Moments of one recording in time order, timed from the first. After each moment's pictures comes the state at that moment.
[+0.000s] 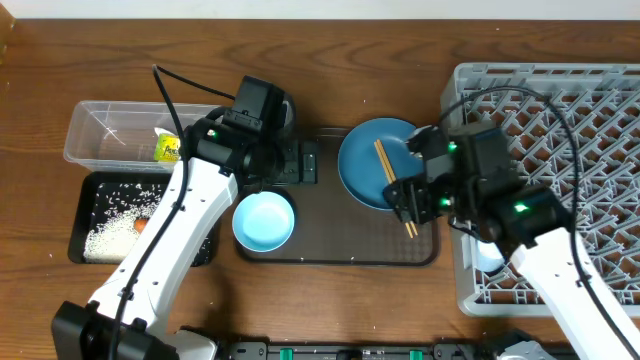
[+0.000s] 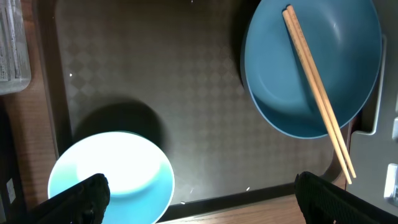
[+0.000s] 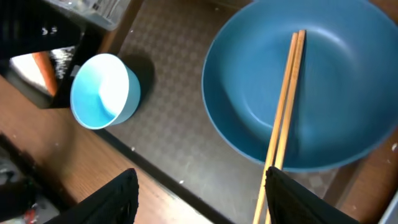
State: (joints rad) left arm -0.36 1.51 1.33 -1.03 0.18 -0.38; right arm 0.41 1.24 1.04 -0.75 -0.33 0.16
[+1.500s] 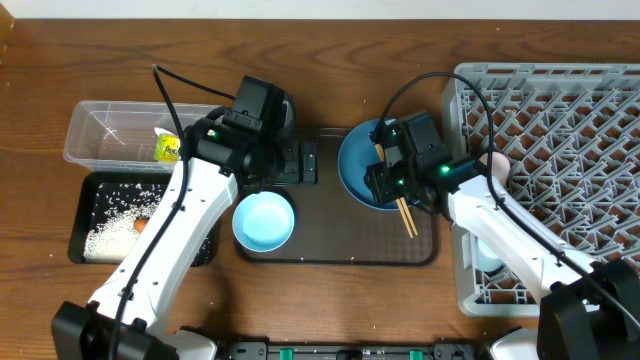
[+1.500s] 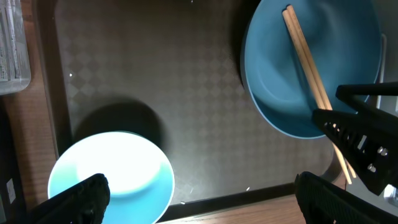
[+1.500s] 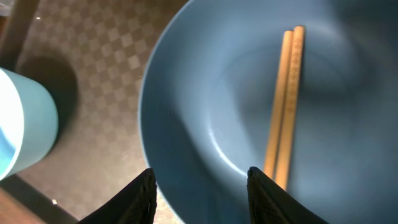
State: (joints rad) left arm -0.36 1.51 1.33 -1.02 0.18 -0.38; right arm 0.48 1.59 1.04 -0.50 -0.20 0.18
